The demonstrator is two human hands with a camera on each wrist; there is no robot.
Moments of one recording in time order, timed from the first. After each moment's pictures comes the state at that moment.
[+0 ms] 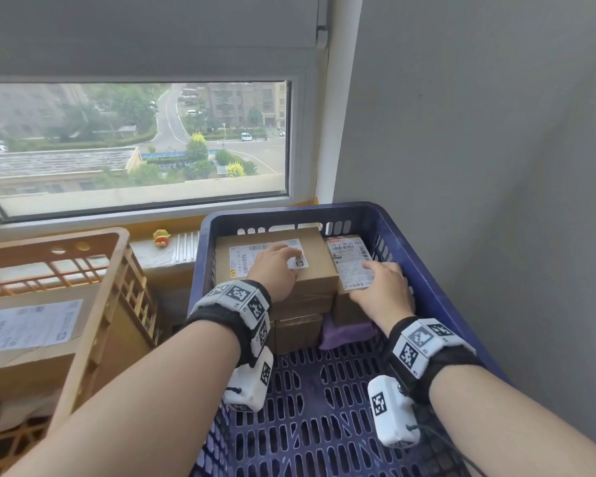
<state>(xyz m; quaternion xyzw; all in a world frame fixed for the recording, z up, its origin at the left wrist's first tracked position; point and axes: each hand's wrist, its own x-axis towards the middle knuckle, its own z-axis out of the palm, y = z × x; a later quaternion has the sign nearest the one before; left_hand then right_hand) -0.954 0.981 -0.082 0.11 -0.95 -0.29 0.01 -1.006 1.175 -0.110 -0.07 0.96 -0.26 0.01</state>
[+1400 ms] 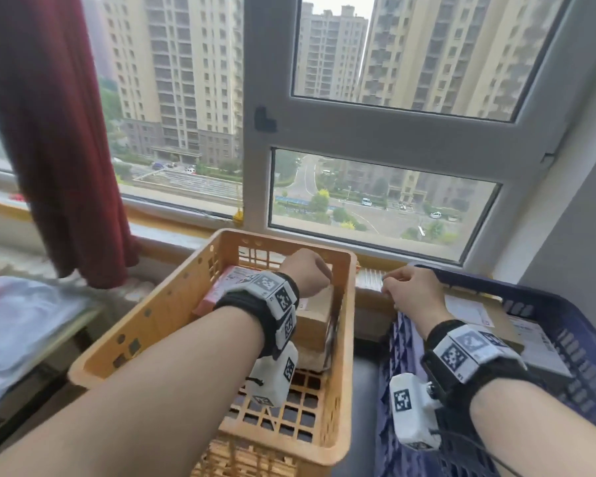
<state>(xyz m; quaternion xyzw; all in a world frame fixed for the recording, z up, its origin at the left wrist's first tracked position) -0.676 0.815 0.027 0.28 -0.88 -0.37 0.13 -0.812 0.960 0.005 -0.25 0.87 -0.43 0.05</state>
